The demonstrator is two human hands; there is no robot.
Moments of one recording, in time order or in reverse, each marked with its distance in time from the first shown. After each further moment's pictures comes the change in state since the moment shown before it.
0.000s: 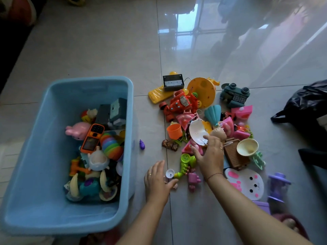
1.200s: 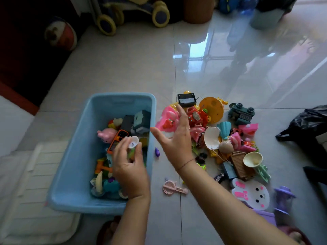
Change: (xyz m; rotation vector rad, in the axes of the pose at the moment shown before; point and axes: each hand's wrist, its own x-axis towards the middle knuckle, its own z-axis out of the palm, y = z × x) left_hand -0.041 0.037 -0.175 -0.490 1.051 0.101; right_hand -0.034 -0.209 -0.055 0.590 -0.074 -0.288
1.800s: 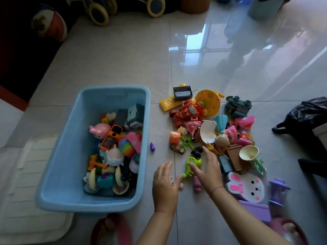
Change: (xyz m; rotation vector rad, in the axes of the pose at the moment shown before) left_hand -0.117 -0.051 0.043 0.150 -0.695 -0.053; right_hand -0.070 0.160 -0.069 -0.401 -0.101 0.391
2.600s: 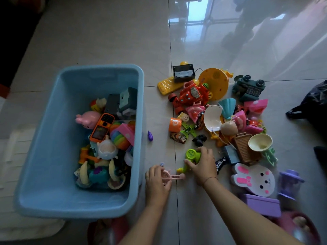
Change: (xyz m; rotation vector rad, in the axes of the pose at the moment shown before) left_hand -0.002 -0.090 0.039 0.240 -0.195 -0.160; right_hand 0.021 0.031 0.053 -0.101 -0.094 0.127
